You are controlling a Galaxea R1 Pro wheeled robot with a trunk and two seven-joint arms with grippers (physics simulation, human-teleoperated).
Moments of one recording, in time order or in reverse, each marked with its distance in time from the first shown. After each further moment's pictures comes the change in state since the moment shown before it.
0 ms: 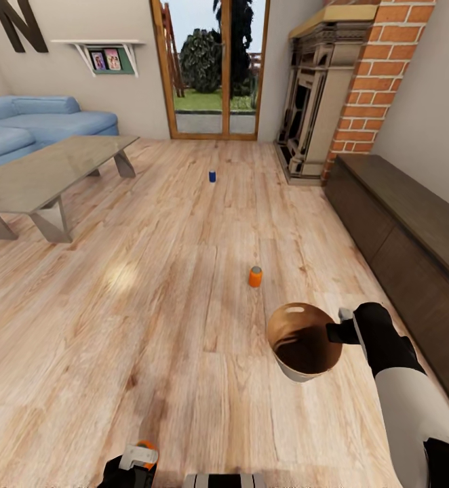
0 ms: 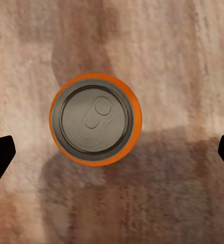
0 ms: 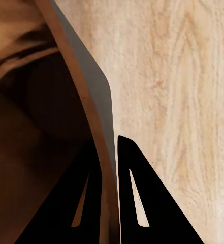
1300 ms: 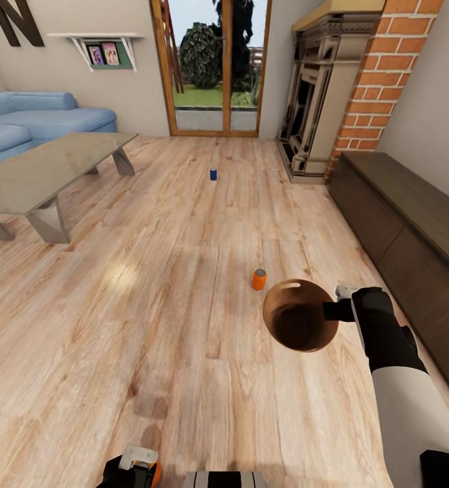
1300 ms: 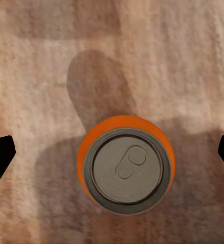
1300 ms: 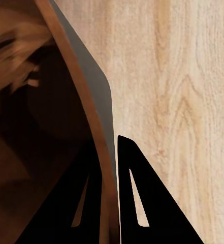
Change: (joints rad) left arm 0.000 0.000 0.001 0.000 0.001 -0.001 0.001; right arm 0.011 0.030 0.057 -0.227 -0.009 0.002 0.000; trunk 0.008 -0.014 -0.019
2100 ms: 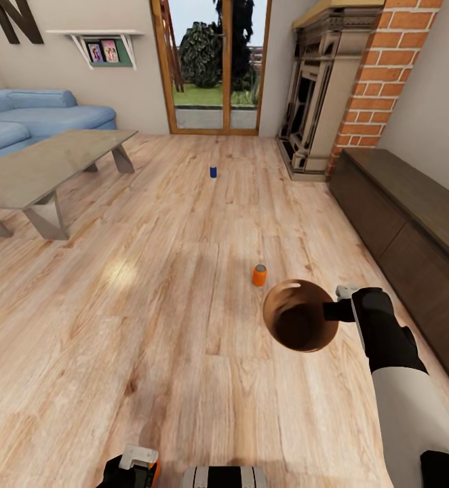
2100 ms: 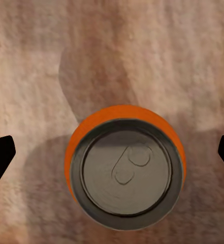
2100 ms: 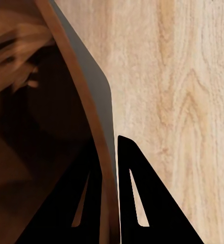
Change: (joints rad) left arm 0.000 0.000 -0.001 -0.002 0.002 -0.002 -0.001; right arm 0.002 0.000 0.000 -0.001 -0.001 0.000 0.000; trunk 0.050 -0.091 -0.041
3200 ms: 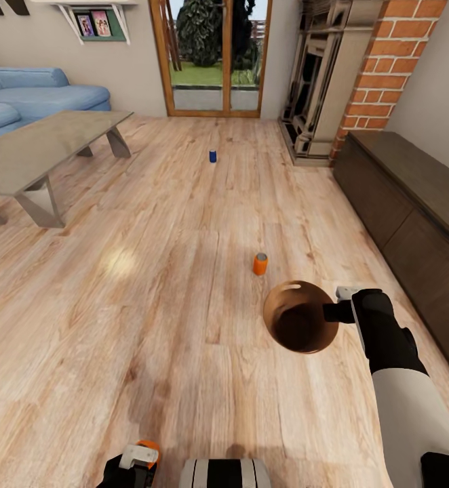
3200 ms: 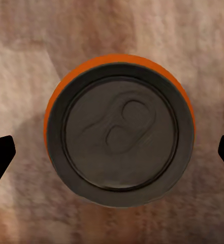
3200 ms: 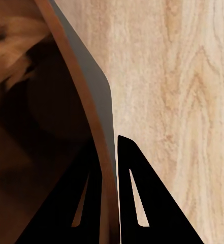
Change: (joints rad) left arm 0.000 0.000 0.000 -0.002 0.000 0.000 0.000; right arm 0.006 0.000 0.000 0.000 0.003 -0.001 0.000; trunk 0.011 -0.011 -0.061
